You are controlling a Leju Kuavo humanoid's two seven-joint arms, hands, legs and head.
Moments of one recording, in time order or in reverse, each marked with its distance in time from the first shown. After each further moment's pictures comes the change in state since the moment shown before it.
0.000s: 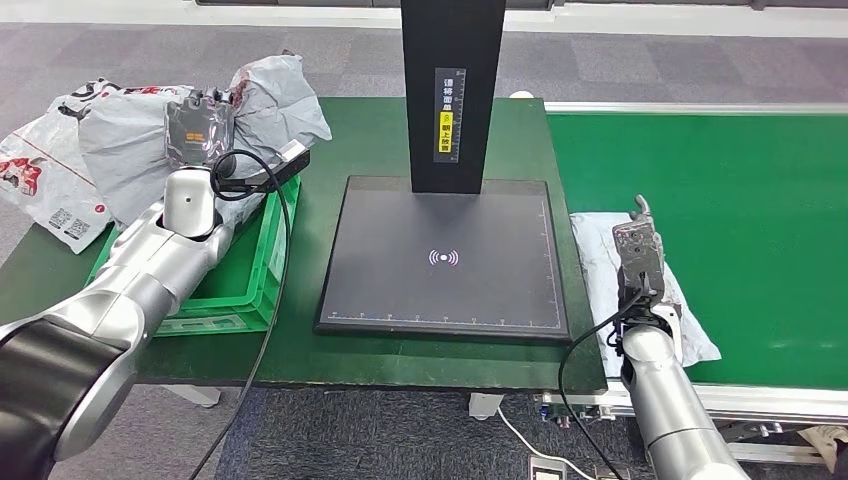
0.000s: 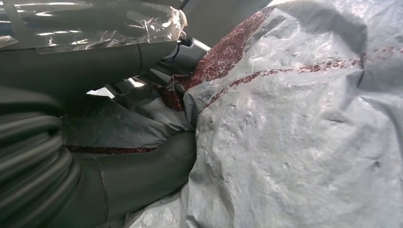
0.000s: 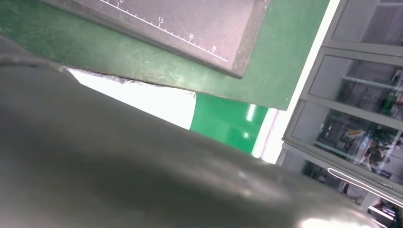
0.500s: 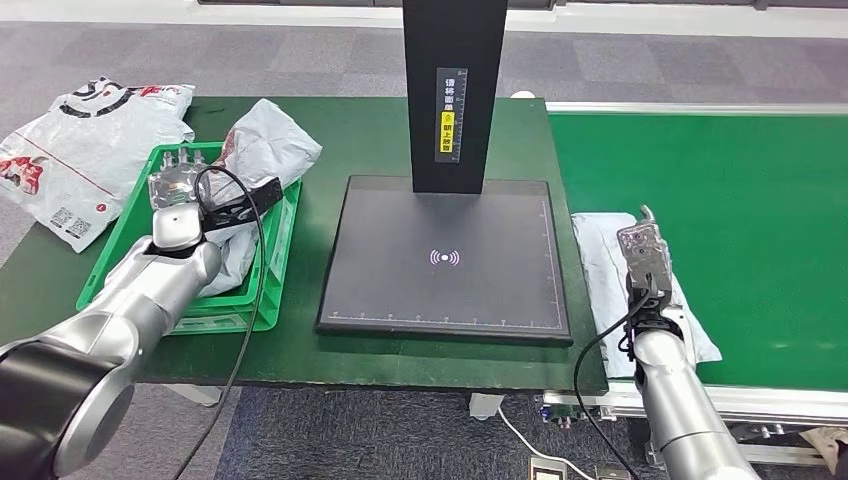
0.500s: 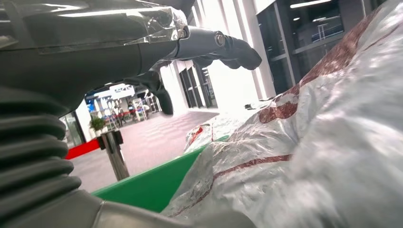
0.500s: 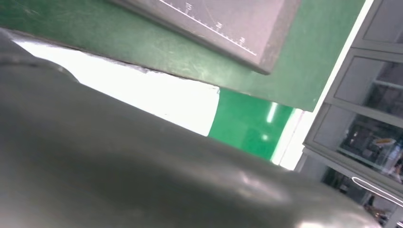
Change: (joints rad) left arm 0.082 0.012 0.124 0.029 0.205 -0.401 0.040; right arm 0.012 -0.044 0.000 0.008 0.021 0.030 0.069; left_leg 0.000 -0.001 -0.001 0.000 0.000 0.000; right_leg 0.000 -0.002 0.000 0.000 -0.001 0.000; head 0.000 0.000
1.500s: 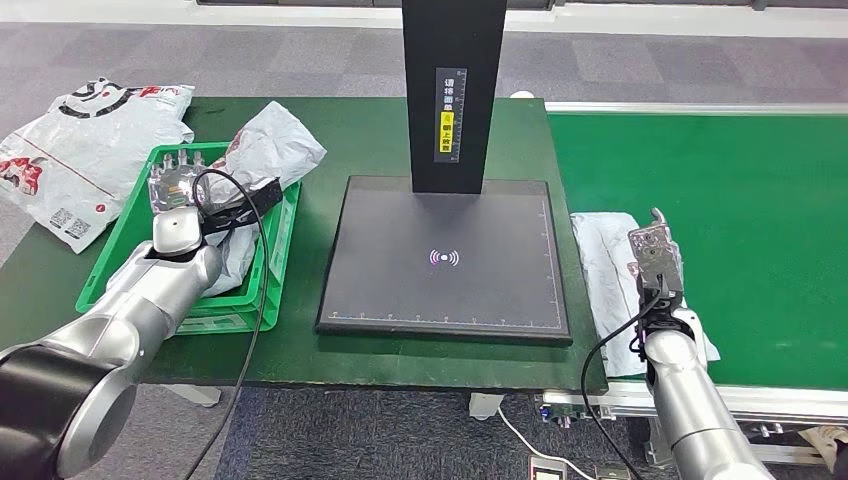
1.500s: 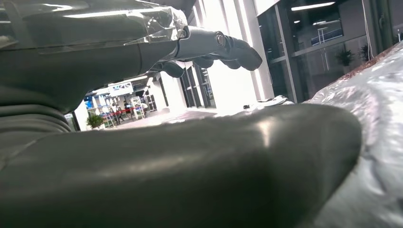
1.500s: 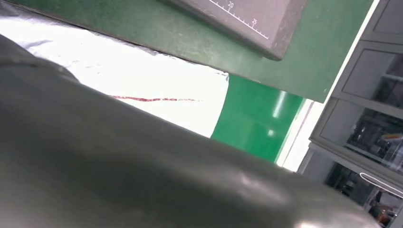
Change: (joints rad) left arm 0.010 0.004 0.052 0.007 -0.041 0.037 0.007; right arm -0.022 -0.031 0.000 0.054 -0.021 0.004 -0.023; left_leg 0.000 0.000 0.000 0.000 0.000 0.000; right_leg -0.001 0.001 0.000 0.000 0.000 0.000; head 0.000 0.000
